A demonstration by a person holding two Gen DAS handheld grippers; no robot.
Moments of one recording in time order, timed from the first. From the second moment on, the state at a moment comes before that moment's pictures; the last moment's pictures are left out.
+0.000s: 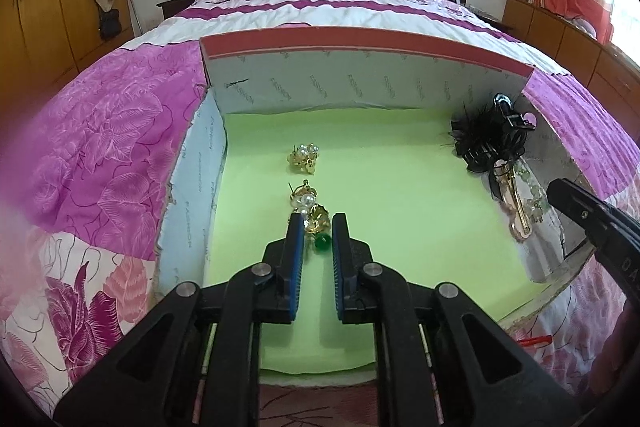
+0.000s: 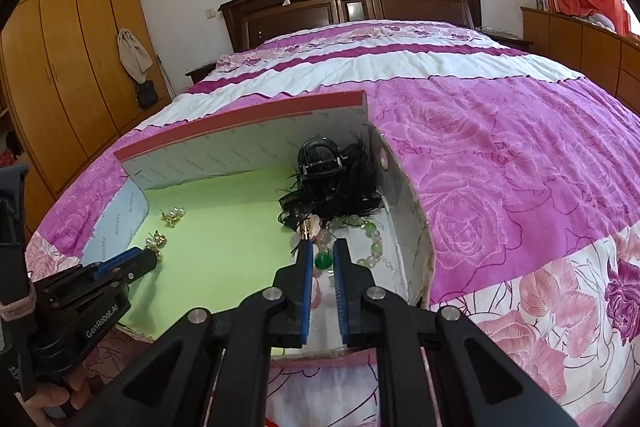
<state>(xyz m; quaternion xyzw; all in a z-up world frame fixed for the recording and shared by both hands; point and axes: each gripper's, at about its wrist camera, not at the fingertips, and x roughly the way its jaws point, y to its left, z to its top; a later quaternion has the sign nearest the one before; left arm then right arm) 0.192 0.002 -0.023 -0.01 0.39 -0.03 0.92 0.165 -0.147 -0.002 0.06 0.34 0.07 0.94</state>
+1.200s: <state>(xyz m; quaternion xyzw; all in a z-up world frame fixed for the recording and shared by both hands) 0.123 -0.001 0.021 -0.03 0.40 -0.10 0.91 0.067 -0.180 0.072 0.14 0.28 0.13 0.94</state>
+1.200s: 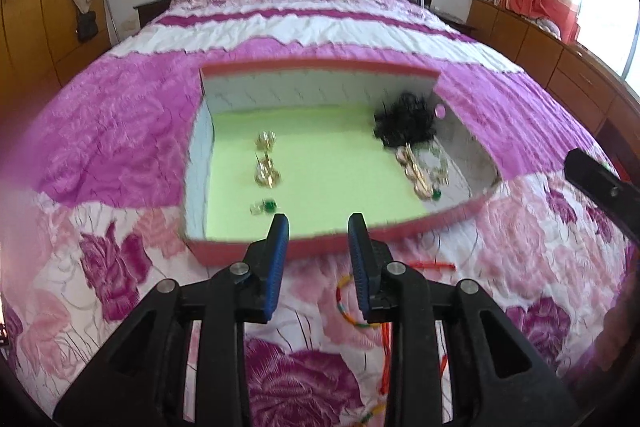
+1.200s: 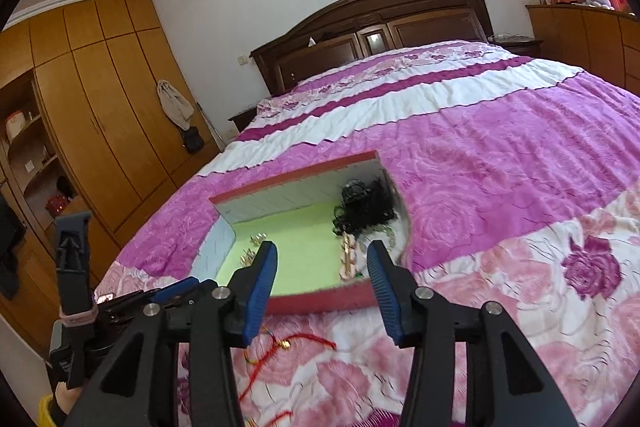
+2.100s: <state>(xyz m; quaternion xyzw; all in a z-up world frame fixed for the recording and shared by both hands) 0.128 -0.022 -0.031 -0.01 0.46 -0.13 0.88 0.041 -0.194 0.019 0.14 0.37 0.10 0.91</state>
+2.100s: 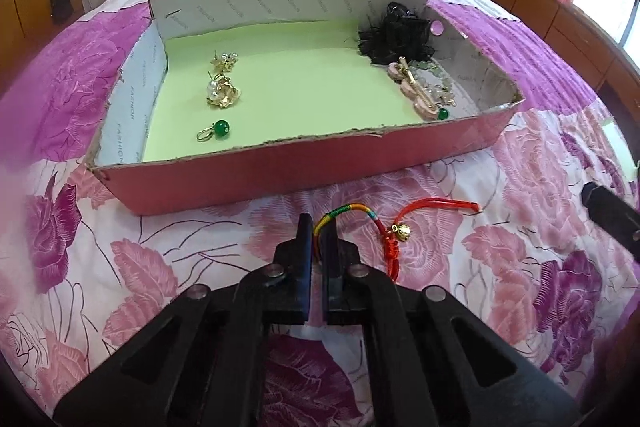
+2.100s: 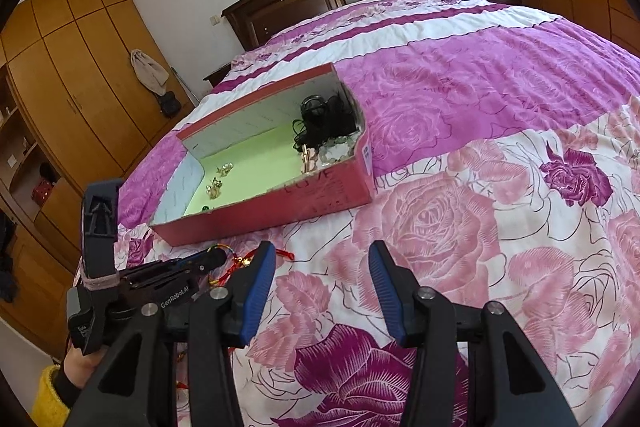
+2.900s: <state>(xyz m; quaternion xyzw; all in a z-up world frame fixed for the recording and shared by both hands) 0.093 0.056 -0.005 -0.07 0.44 -0.08 0.89 0.016 -0.112 0.001 0.08 0.46 0.15 0.87</state>
